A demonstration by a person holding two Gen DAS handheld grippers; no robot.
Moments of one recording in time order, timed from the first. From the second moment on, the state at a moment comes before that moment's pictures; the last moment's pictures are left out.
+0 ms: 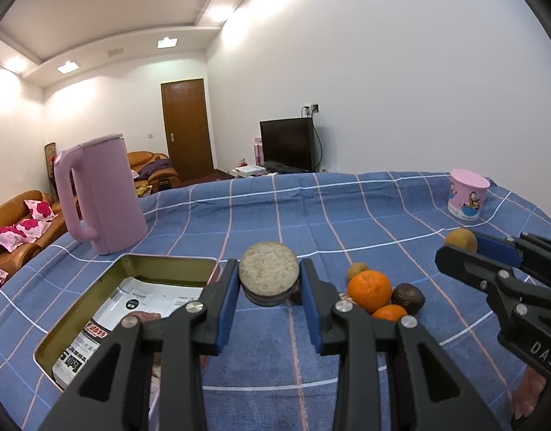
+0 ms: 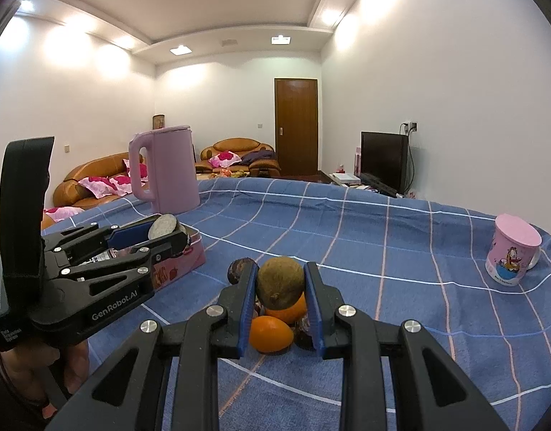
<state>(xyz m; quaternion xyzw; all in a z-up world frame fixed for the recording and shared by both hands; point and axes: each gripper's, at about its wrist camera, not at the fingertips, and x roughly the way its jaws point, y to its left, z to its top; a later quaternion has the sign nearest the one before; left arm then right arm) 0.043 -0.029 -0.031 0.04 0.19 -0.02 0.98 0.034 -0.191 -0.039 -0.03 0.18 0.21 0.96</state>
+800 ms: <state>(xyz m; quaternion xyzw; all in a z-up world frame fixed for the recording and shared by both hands) 0.036 -0.001 -0.023 0.04 0.20 0.01 0.98 0.043 -0.164 -0.036 -0.05 0.18 0.23 0.95</state>
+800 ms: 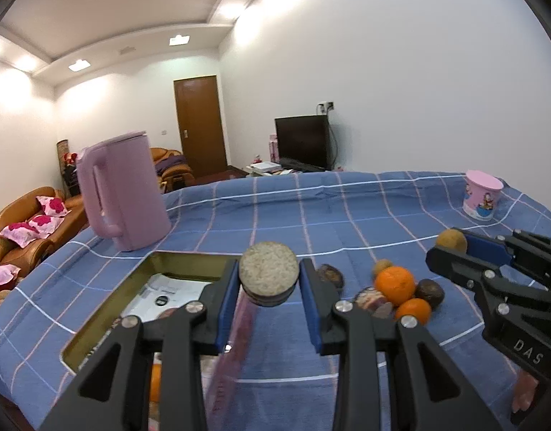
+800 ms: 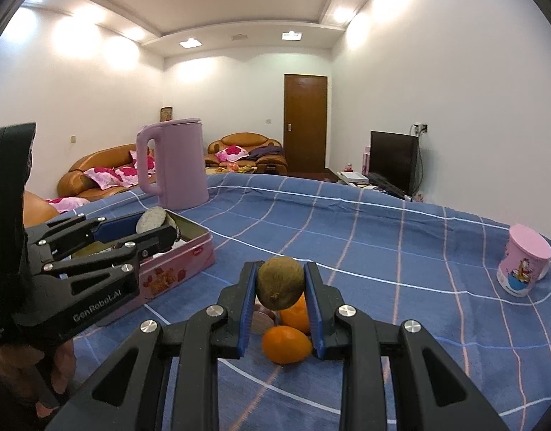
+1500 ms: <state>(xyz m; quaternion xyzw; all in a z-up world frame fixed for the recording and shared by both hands) 0.039 0.059 -0.024 0.02 0.23 0.07 0.97 0.052 -0.095 -0.019 -0.08 0.18 0.29 0.94</state>
